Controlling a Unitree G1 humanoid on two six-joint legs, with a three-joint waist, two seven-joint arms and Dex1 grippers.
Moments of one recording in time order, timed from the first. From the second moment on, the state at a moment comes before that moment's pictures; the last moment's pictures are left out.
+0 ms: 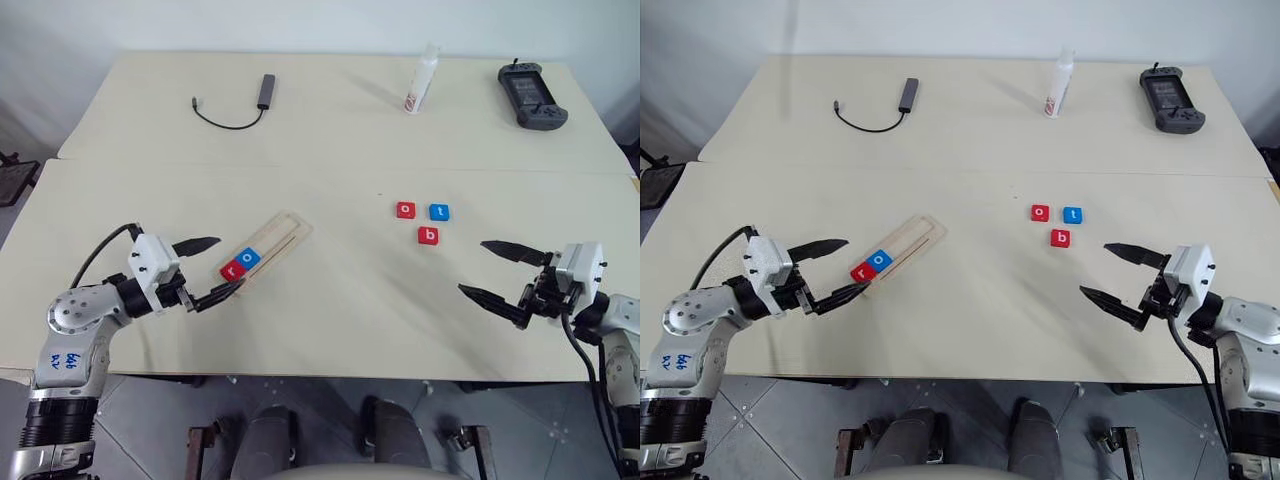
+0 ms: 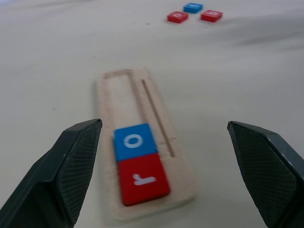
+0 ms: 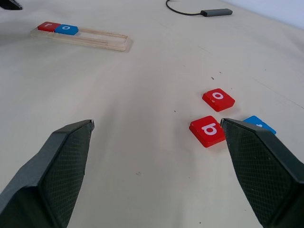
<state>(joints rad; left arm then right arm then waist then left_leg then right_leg) -0.11 0.67 0.19 -0.03 -0.40 0.08 -0.96 -0.10 -0.74 -0.30 0.11 0.53 -0.05 1.22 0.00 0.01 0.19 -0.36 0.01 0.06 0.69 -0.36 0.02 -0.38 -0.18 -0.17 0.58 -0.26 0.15</state>
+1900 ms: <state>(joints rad) -0.06 0.61 0.16 -0.03 -0.31 0.18 -0.80 -0.30 -0.62 -0.05 -0.09 0.58 0.18 1.26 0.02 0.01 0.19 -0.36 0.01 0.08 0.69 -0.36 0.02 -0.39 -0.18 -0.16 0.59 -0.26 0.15</state>
